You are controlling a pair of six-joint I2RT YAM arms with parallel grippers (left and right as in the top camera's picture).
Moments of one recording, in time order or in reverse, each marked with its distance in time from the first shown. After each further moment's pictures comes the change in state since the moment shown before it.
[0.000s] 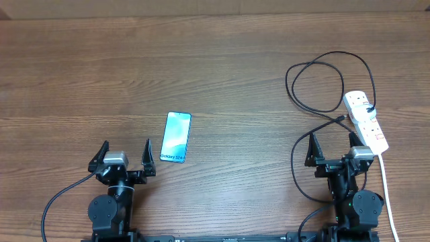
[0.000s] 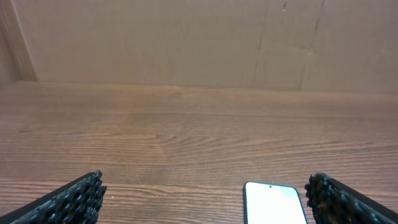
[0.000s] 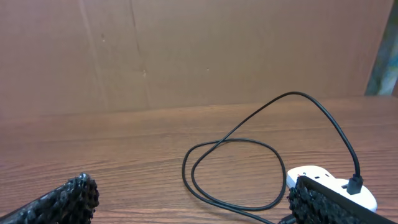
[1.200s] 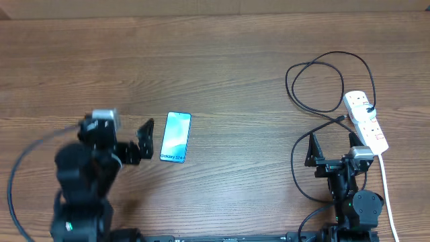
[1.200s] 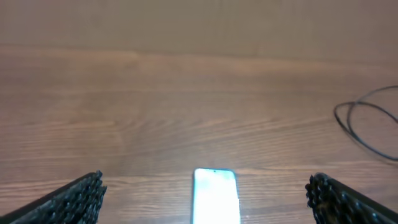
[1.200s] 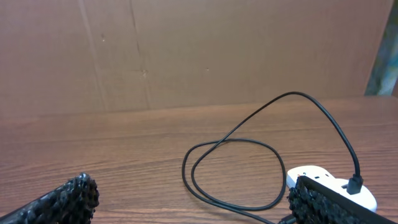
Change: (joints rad) left arm -0.018 0.658 0.740 -0.443 0.162 -0.025; right arm 0.000 0.000 0.000 0.001 0.000 0.000
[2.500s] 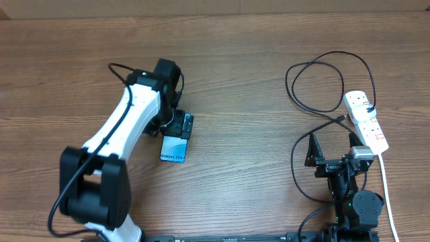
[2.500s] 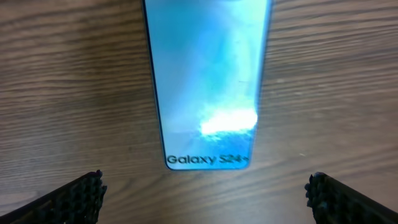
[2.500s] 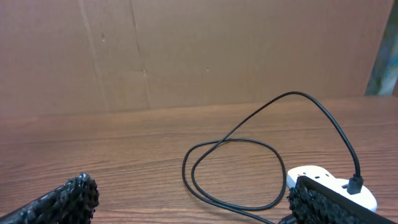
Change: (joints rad) left arm -0.319 1.155 0.618 -0.663 -0.213 -0.051; right arm 0.000 0.000 0.000 -0.001 0.000 0.000
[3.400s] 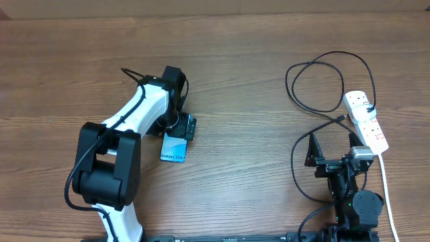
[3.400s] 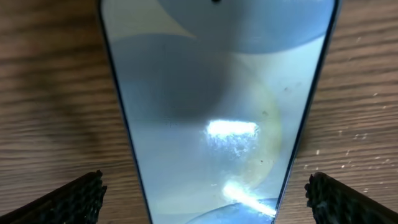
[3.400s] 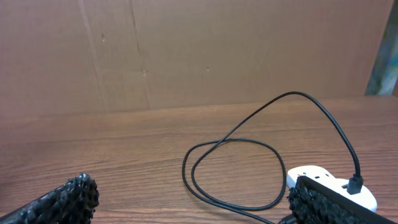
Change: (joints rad) left arm 0.000 0.135 -0.063 0.187 -0.003 -0.002; right arm 0.000 0.000 0.000 0.000 0.000 0.000
